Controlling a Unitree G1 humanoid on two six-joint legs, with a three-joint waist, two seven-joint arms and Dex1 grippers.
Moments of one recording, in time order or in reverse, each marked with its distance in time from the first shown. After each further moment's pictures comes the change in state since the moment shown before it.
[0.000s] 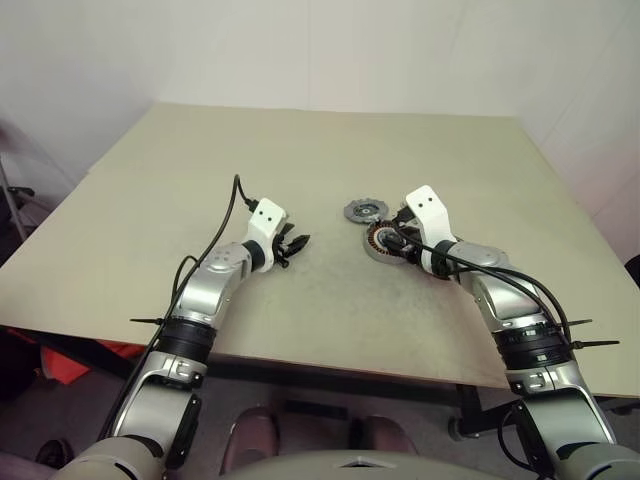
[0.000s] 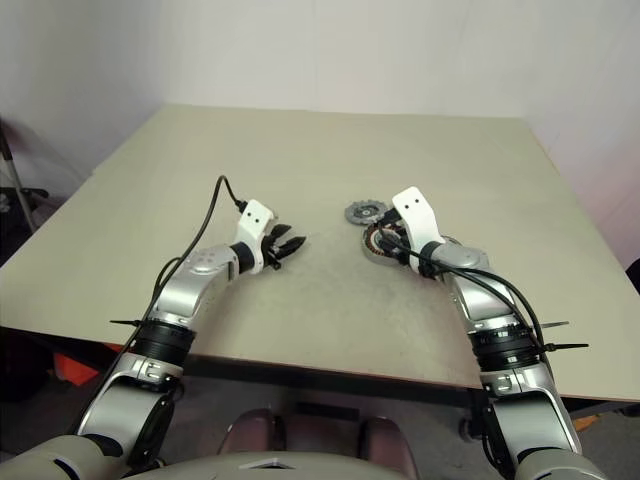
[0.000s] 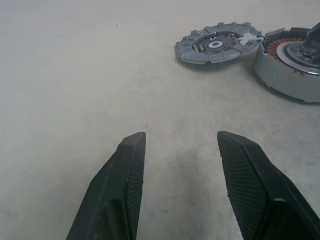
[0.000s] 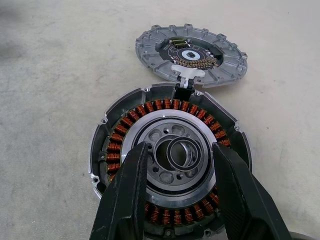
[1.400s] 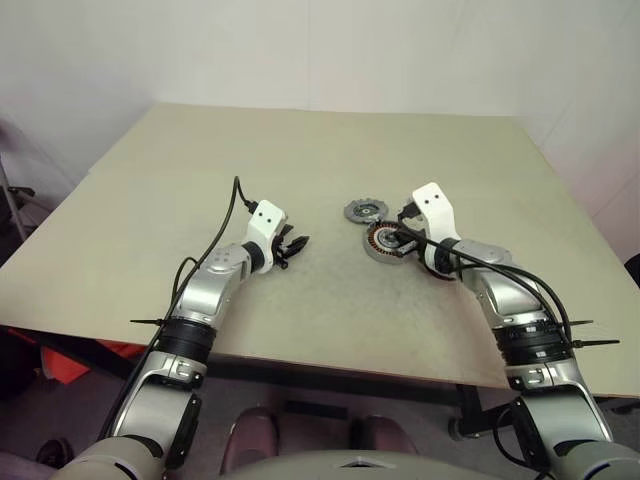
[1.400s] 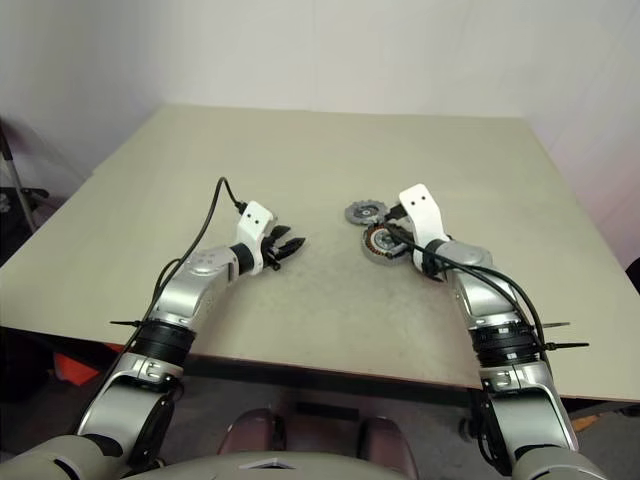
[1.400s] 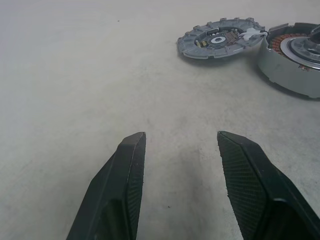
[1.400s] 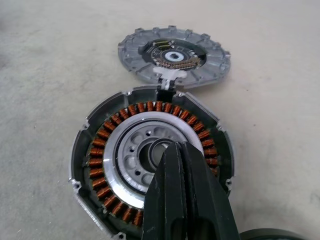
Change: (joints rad) left arm 0.000 0.003 0.000 0.018 0.001 -0.013 0.002; right arm -0.006 0.012 -0.036 0.029 0.000 -0.006 -0.004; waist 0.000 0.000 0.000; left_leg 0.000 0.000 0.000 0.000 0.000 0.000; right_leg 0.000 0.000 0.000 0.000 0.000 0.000
